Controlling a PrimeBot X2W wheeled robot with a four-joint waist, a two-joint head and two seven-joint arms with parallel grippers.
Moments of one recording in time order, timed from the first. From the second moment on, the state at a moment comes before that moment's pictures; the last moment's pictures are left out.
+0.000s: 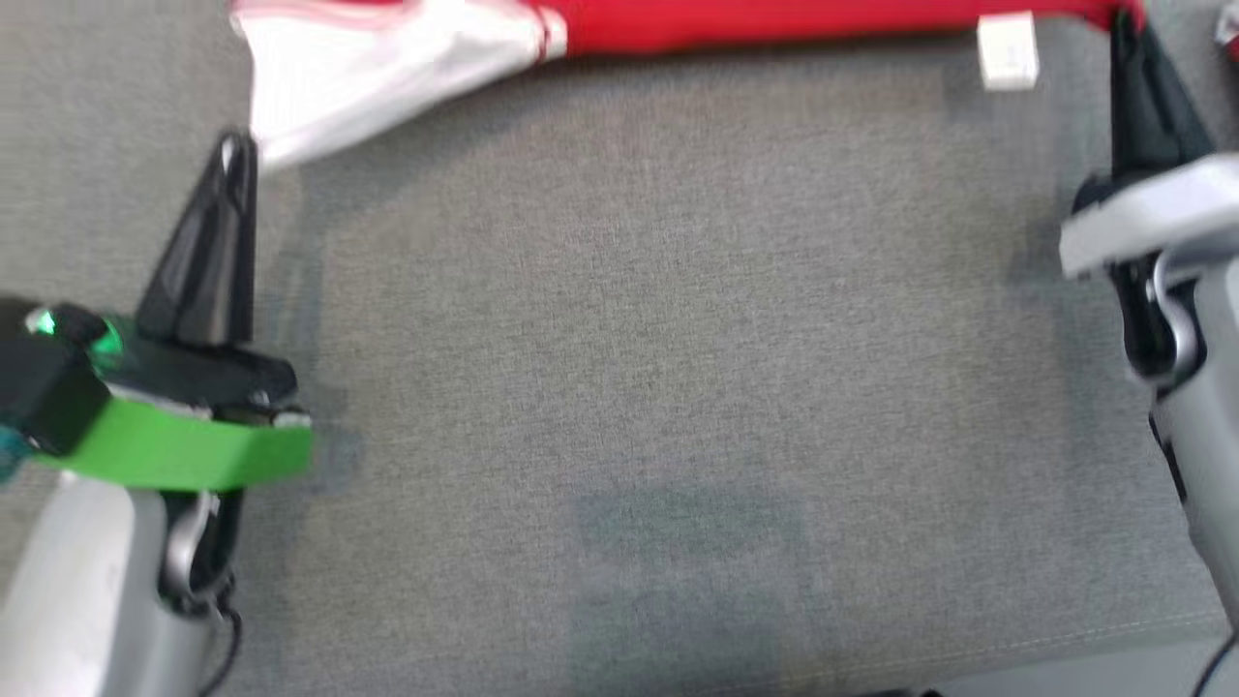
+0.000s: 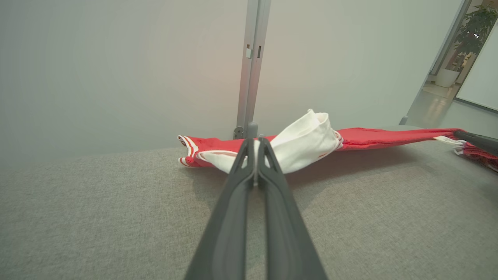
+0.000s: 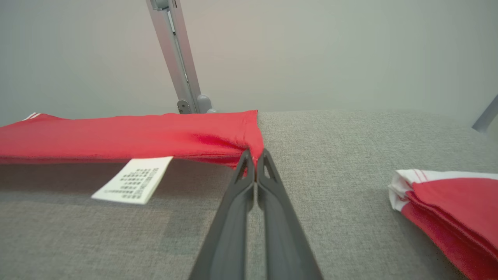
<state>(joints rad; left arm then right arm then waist) -0.44 0.39 -0.23 -0.02 -0.49 -0.13 -0.26 -0.76 -0.35 0.13 0.53 0.44 0.13 -0.26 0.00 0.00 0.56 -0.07</state>
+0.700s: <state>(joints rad) 0.08 0.27 -0.22 -0.23 -0.46 -0.13 -0.26 -0.15 -0.41 0.02 0.22 0.29 0.13 -0.26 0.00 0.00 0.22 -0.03</state>
